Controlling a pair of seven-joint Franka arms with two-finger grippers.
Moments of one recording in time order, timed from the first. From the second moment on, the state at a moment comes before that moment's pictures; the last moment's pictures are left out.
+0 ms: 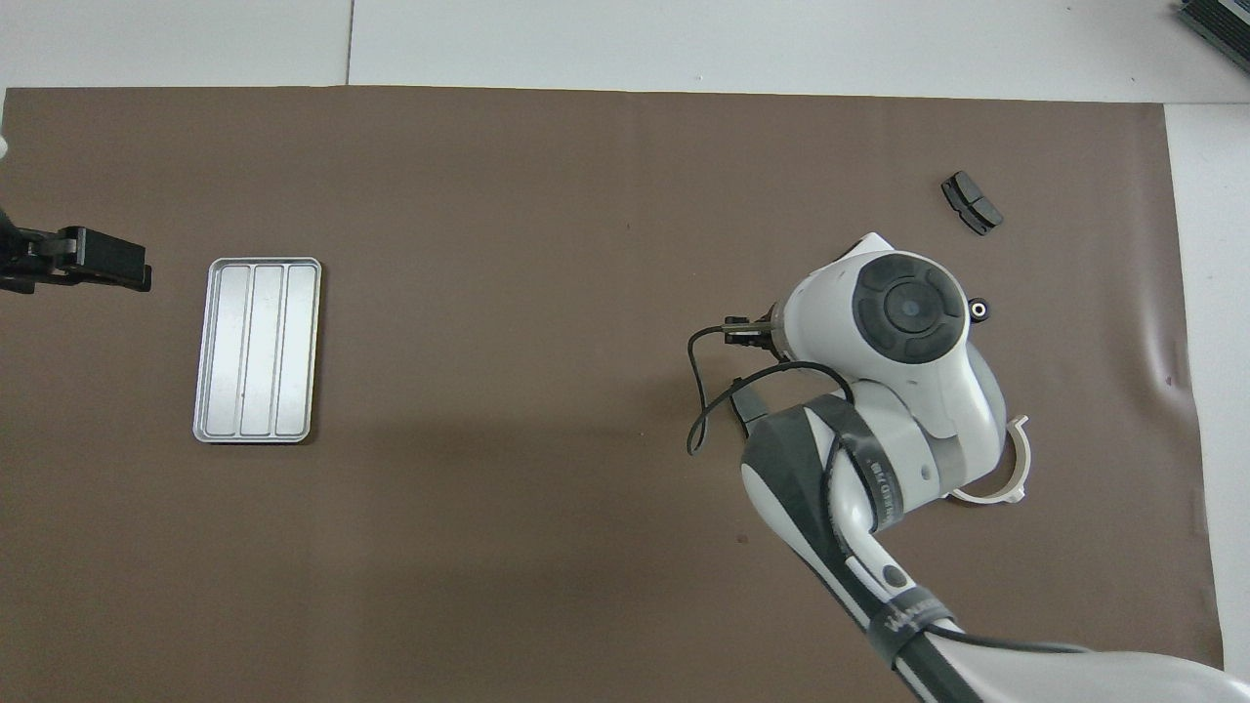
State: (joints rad) left arm -0.09 0.03 0.06 -1.57 0.01 1.67 0.00; right arm 0.44 0.16 -0.11 -1.97 -0.03 2.23 0.40
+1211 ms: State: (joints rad) left arm -0.02 0.03 -0.04 -1.58 0.01 1.70 0.00; right arm 0.13 0.15 -0.10 -2.26 0.05 2.42 -0.17
